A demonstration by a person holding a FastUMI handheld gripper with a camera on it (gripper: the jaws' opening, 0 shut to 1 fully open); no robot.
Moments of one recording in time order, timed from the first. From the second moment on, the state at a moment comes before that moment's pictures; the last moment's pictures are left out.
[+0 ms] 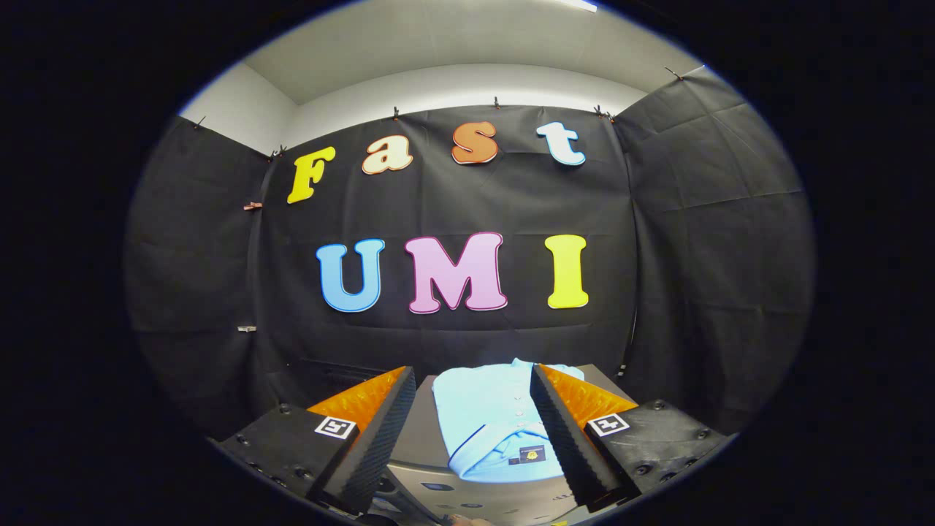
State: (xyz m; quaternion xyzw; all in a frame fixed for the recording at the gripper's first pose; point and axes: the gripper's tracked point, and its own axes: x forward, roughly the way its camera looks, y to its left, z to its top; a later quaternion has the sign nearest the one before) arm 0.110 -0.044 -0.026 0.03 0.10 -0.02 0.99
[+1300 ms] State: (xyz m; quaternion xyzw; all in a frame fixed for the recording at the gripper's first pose) arm 0.324 -0.118 -0.213 0.01 0.38 -0.05 0.92
